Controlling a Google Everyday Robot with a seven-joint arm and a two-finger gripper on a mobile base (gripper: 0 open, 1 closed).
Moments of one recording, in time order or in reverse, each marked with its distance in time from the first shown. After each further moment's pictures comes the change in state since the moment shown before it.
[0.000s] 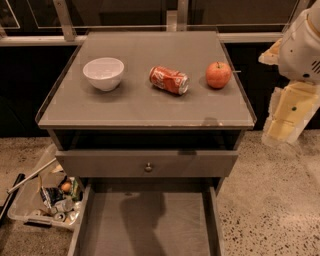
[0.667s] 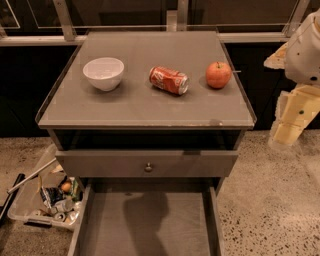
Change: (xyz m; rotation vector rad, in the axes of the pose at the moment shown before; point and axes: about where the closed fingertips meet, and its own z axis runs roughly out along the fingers) arm 0.010 0.006 0.000 -0.022 0.013 0.017
